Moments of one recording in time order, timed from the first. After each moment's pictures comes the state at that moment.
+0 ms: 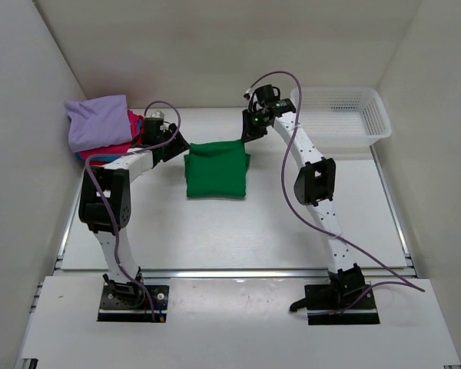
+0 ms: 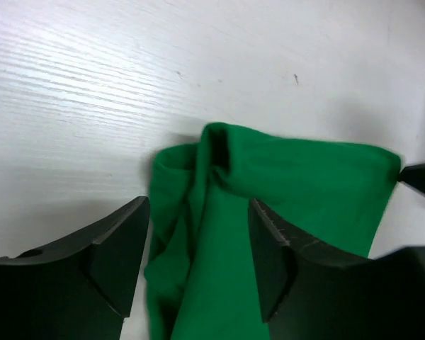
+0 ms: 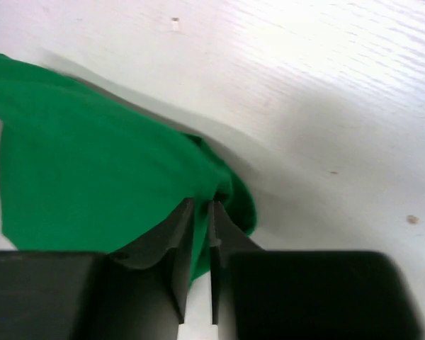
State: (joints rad) left arm -0.14 1.89 1.27 -0.04 0.14 -0.58; right arm 0.36 2.68 2.77 -1.01 -0.36 0.16
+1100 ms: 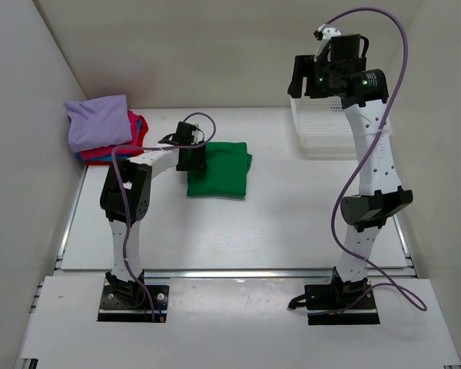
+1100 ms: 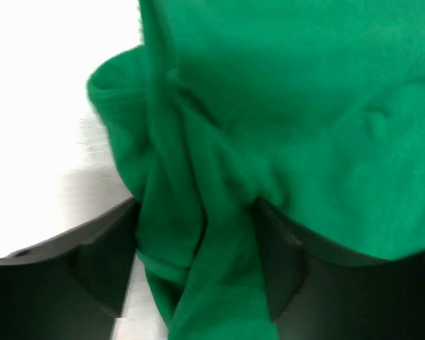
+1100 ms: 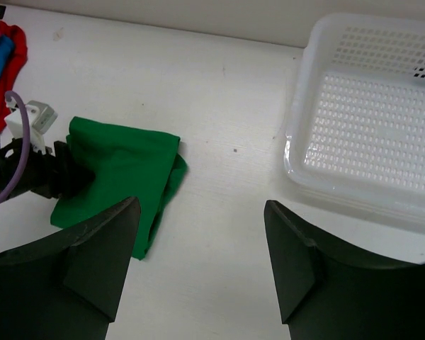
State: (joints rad) left arm -0.32 2.07 1.44 -0.32 -0.02 -0.31; right arm 0.21 1.96 2.53 -1.09 -0.12 0.10
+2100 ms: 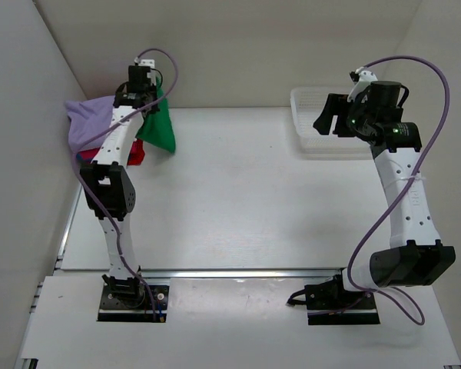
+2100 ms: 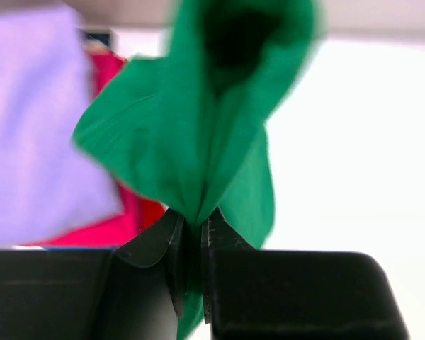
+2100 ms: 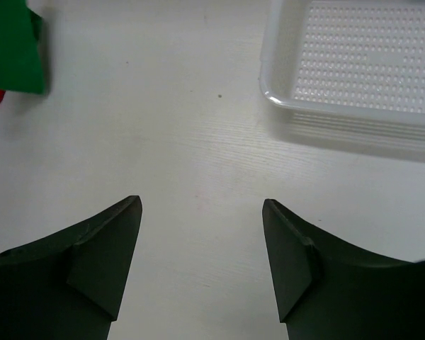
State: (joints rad) left arm -0.11 2.09 2.06 -0.61 -0.22 -0.02; right arm 0.02 1.40 1.66 -0.77 -0.29 0.10
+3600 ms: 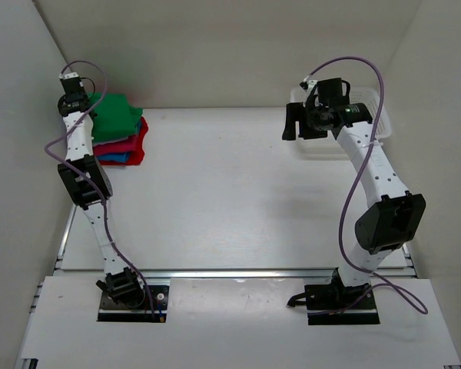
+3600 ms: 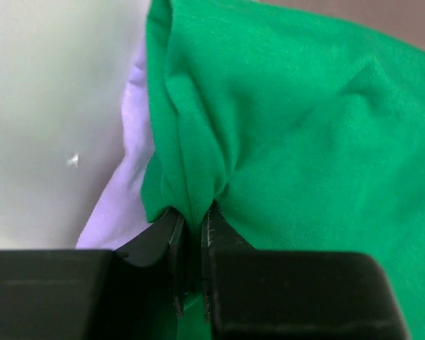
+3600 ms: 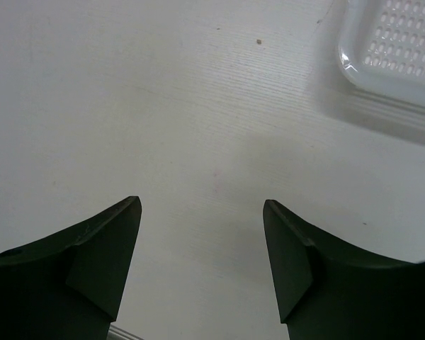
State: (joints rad) left arm 0.32 2.45 2.41 -0.56 -0.25 -0.04; right arm 0.20 1.68 1.77 -0.86 -0.22 0.09
